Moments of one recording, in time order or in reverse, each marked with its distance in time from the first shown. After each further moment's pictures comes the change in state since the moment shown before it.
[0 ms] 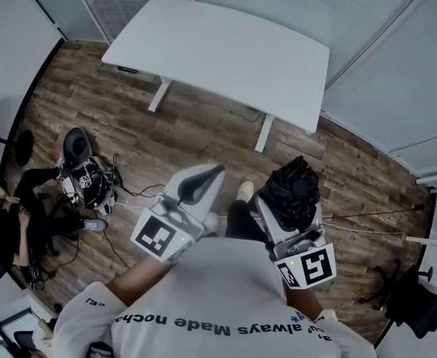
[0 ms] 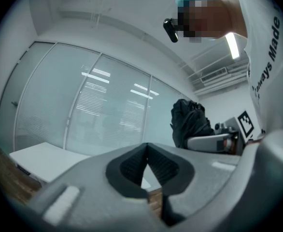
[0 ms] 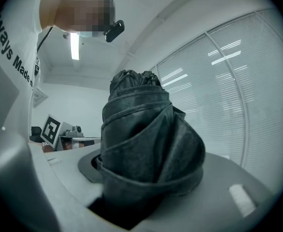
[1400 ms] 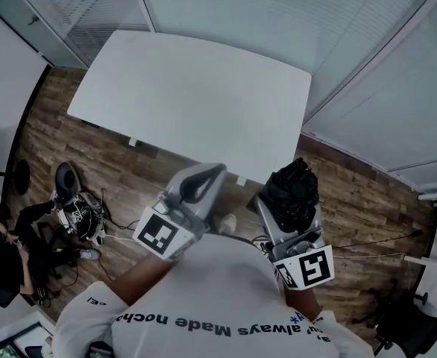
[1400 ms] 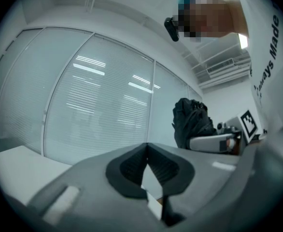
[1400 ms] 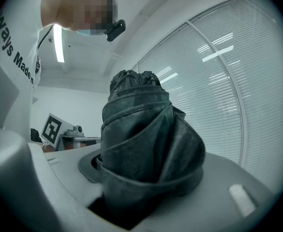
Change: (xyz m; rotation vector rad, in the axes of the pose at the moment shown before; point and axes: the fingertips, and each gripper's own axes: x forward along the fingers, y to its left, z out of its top) left arm 0.407 0.105 -0.008 0.025 0.024 -0.038; right arm 0.132 -0.388 0.026 0.033 -0.025 -0.040
